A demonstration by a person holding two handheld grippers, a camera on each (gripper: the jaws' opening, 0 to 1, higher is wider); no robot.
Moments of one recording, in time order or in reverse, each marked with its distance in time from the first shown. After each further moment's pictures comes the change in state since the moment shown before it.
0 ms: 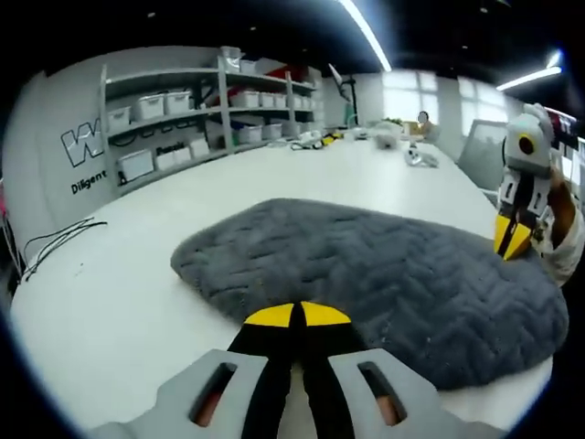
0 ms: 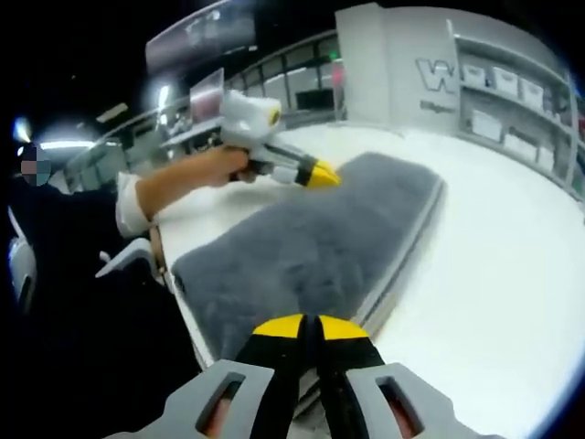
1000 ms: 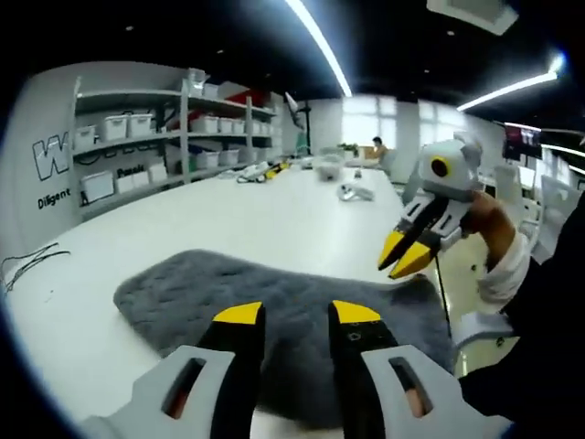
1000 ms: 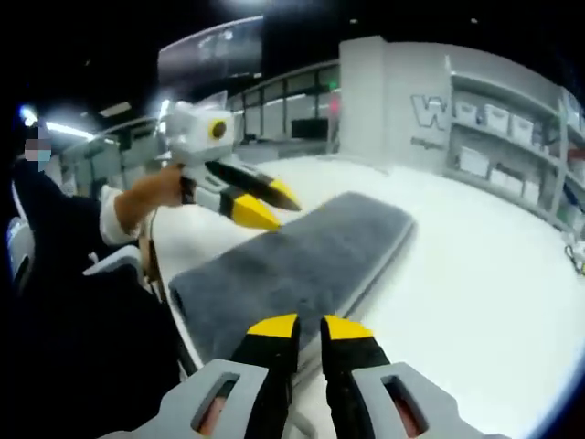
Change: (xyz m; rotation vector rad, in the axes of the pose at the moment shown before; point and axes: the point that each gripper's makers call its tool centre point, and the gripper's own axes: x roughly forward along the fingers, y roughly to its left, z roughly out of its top) left arm -0.041 -0.091 0.061 0.015 -0.122 -0.225; right arm -0.032 -0.019 0.025 -0.090 -0.131 -0.078
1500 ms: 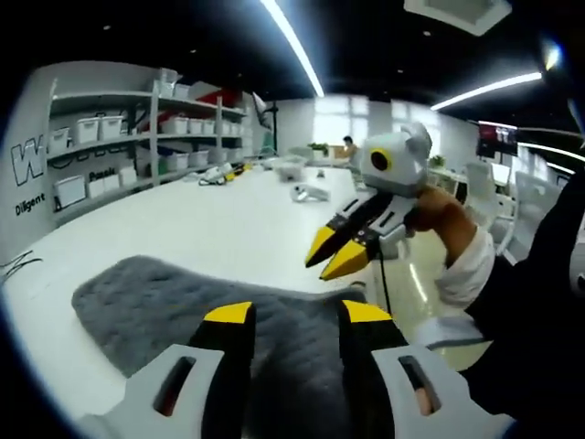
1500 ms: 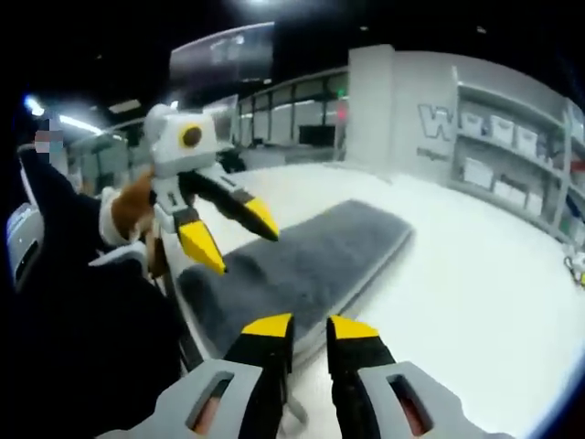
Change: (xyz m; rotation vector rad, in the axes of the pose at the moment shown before) left arm 0.006 -0.083 0.000 0.022 0.004 -0.136; right arm -0.020 -0.003 0.000 -0.046 -0.041 0.021
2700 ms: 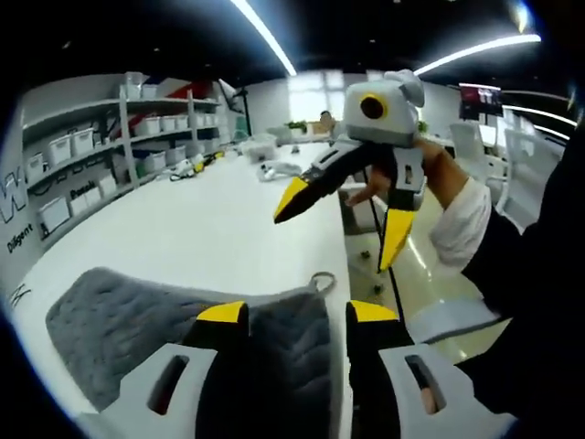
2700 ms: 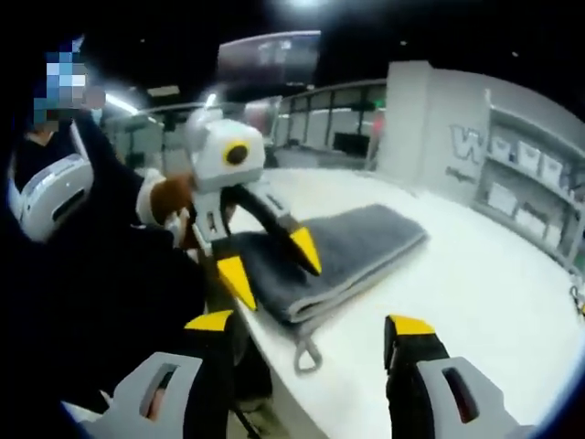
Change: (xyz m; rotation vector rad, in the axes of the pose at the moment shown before) left arm 0.050 -0.052 -0.024 0.139 0.103 -0.032; right arm -0.054 0.018 -0.025 -0.120 -0.036 0.121
